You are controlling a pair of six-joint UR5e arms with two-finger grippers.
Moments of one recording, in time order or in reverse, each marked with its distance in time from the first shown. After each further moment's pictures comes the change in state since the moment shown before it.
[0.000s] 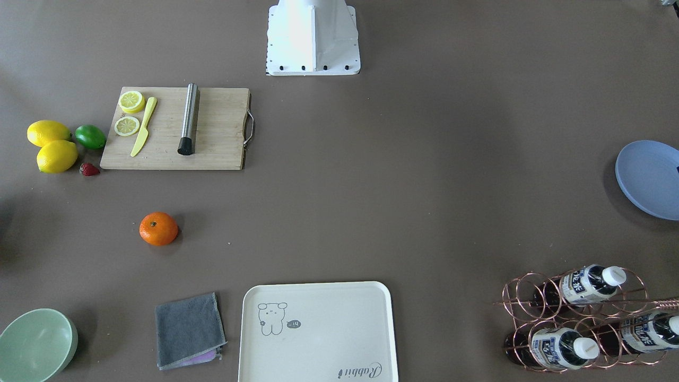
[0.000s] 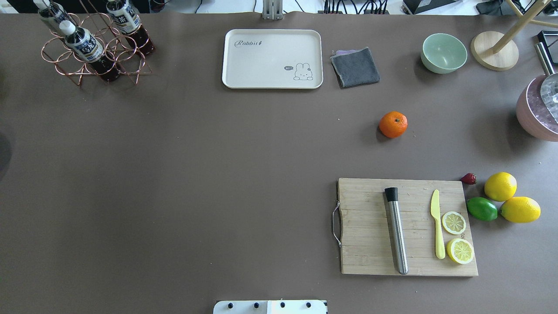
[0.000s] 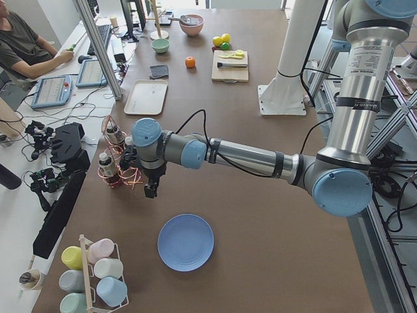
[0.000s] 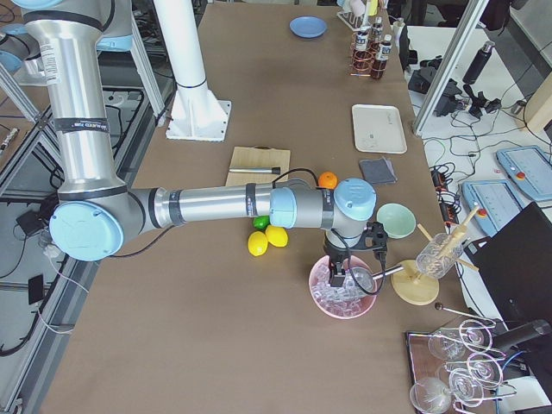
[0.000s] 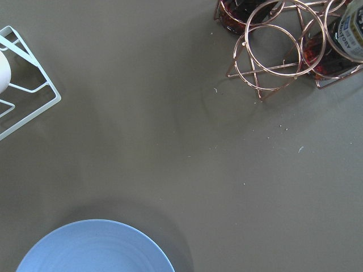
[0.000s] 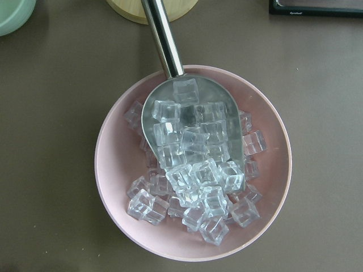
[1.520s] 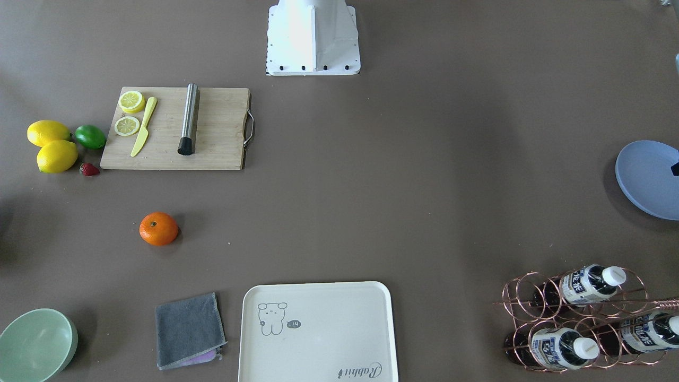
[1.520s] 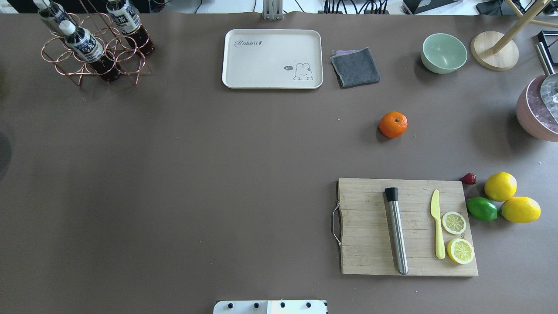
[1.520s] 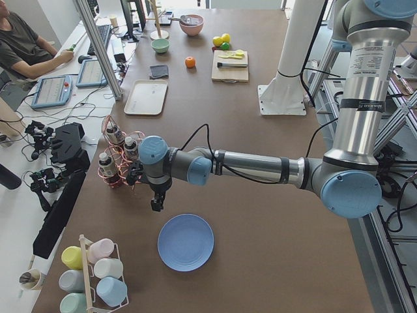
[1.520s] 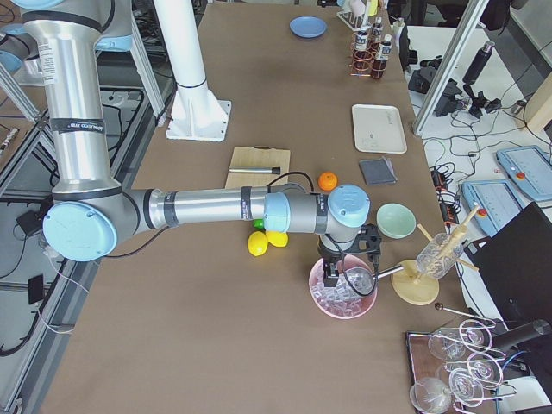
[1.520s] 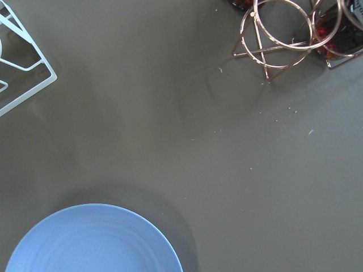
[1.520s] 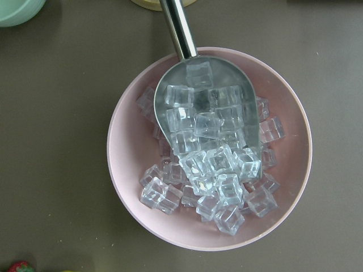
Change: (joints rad) left arm 0.012 0.063 0.107 -0.152 0.005 0.016; right arm -0.005 -0.033 0.013 0.032 0.060 -0.003
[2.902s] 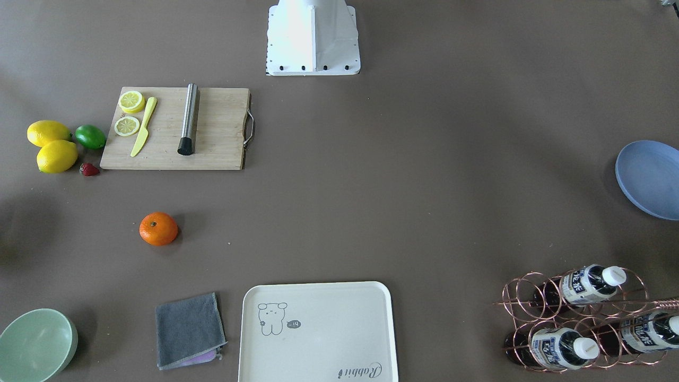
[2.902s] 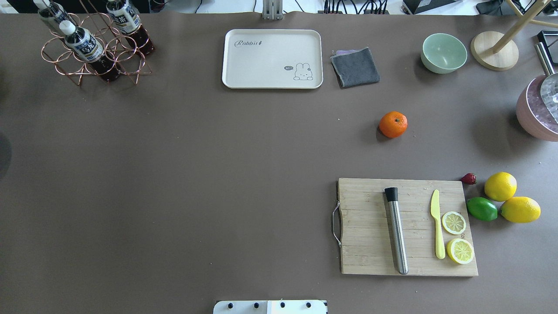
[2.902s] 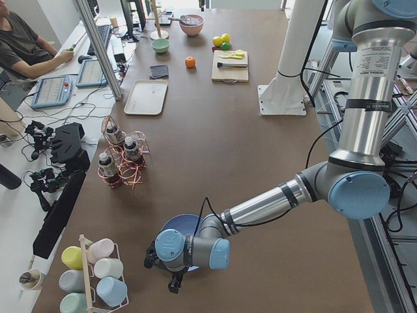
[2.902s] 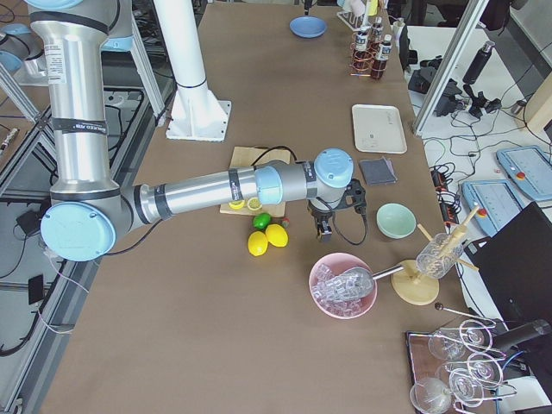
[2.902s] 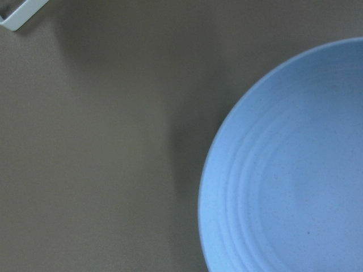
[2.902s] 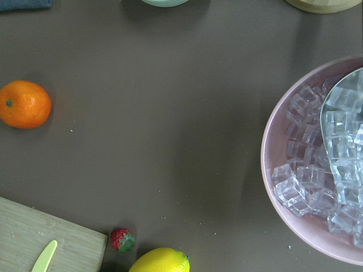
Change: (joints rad) left arm -0.072 -0.025 0.566 -0.327 0.059 0.227; right arm -0.111 -0.052 0.185 0.012 0.100 0.003
